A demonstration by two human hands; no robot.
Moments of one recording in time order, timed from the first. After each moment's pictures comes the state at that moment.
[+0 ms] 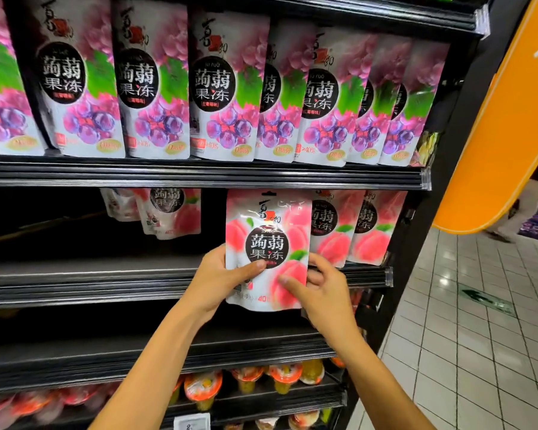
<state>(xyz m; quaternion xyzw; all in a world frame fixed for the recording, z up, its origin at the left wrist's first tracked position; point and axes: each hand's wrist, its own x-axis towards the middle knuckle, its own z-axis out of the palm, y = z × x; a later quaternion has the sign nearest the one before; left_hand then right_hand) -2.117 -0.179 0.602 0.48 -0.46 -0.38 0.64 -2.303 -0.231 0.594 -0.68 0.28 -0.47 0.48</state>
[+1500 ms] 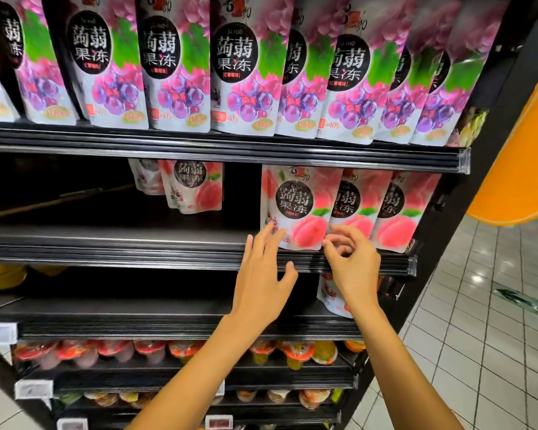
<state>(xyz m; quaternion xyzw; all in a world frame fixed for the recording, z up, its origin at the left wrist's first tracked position) -2.178 -0.175 0.569 0.68 -0.57 0.03 0.46 -2.304 -0.274 0.586 -0.67 0.39 -0.54 0.31</state>
